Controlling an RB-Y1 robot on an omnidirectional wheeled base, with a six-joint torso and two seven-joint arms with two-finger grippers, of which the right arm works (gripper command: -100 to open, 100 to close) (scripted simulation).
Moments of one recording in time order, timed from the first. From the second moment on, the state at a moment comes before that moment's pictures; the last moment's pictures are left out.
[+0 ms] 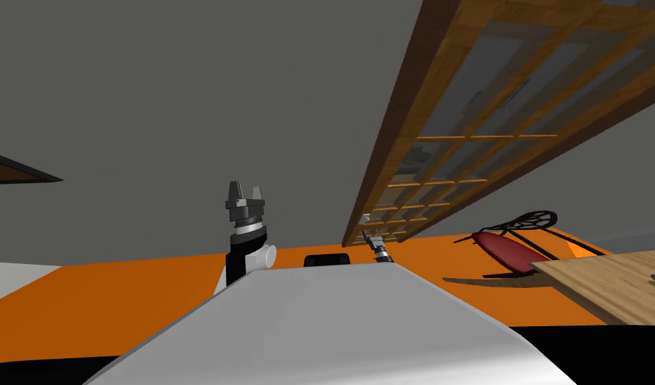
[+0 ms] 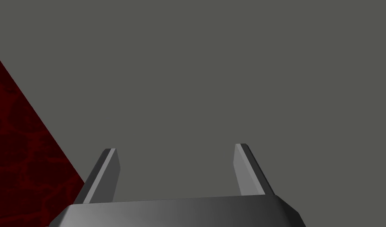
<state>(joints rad) 0.30 -0.26 0.00 -0.93 0.07 -0.95 1.26</state>
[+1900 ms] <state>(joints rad) 0.27 -0.30 -0.06 -0.84 0.00 -0.98 1.12</state>
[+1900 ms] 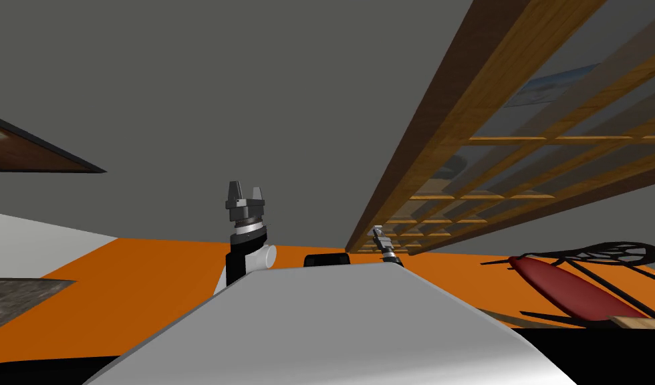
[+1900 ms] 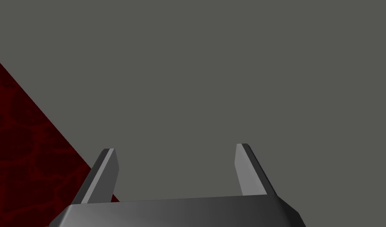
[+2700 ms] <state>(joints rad) 0.25 -0.30 -0.04 -0.83 -0.05 -0.98 0.95</state>
